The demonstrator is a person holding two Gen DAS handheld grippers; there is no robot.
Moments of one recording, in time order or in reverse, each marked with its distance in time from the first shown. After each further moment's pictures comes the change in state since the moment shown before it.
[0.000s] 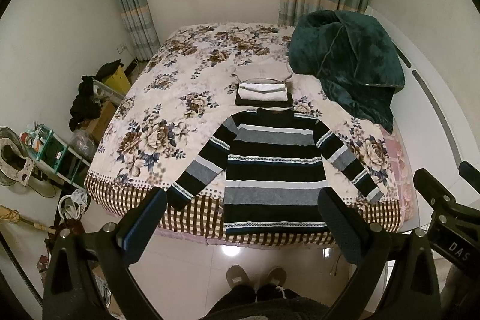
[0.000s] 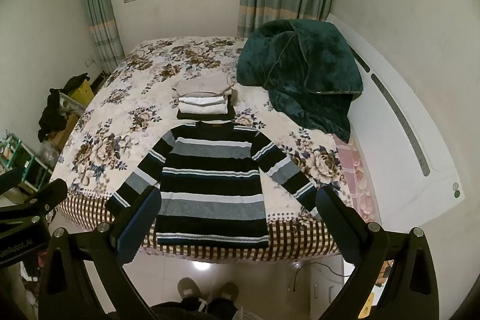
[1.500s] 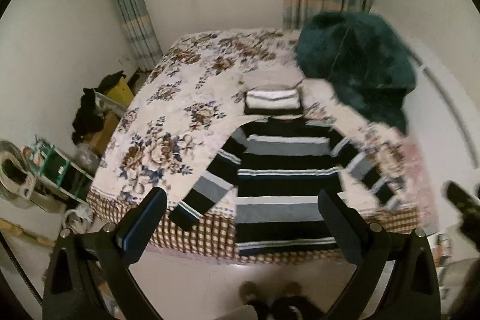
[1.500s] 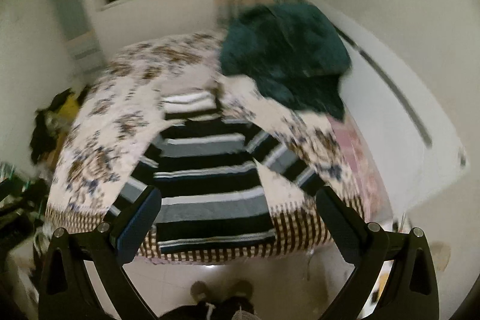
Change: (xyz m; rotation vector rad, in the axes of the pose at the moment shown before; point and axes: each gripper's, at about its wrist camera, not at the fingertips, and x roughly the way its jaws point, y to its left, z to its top) left arm 0.081 0.003 0.031 0.045 -0.041 0.053; right arm 0.070 -0.044 0.009 0.236 0.089 -0.082
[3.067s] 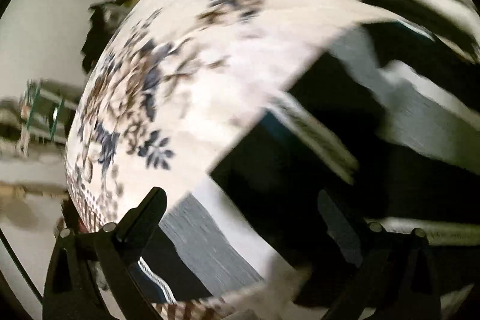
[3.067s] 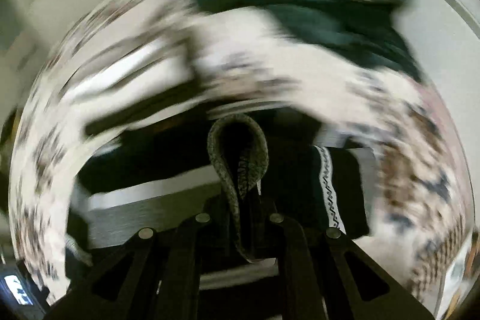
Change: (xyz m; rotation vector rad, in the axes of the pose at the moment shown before) left arm 0.589 0.088 -0.030 -0.212 0.407 0.329; right arm 0.650 0.225 0.101 -0.038 0.198 0.037
